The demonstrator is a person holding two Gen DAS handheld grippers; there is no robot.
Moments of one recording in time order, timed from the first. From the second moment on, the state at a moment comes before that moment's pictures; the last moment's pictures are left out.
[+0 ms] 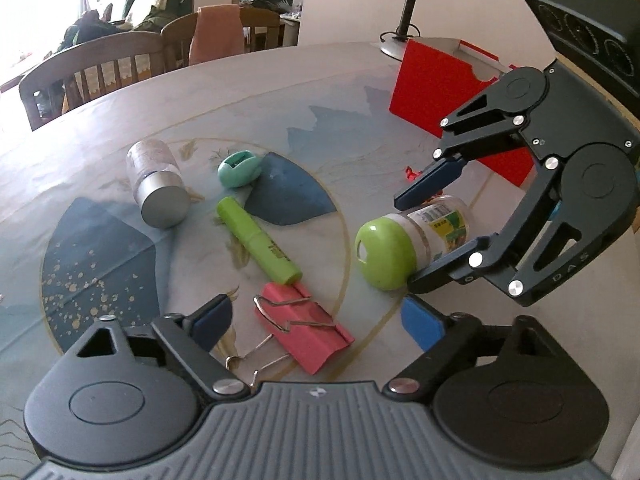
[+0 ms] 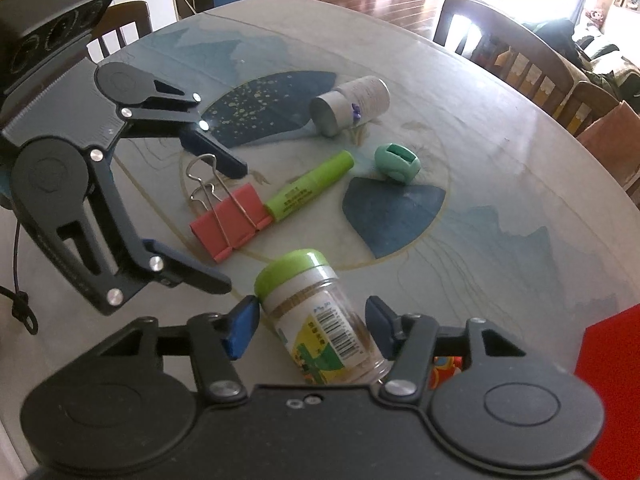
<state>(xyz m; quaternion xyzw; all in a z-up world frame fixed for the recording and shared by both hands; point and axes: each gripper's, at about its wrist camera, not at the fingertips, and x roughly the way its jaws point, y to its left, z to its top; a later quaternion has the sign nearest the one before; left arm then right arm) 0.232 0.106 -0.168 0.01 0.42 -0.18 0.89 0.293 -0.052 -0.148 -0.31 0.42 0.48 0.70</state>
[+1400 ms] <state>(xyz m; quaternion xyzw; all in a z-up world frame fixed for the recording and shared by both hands) 0.200 0.088 -0.161 -0.02 0.43 -0.13 0.89 0.244 -0.127 -0.123 -0.11 0.48 0.35 0.79</state>
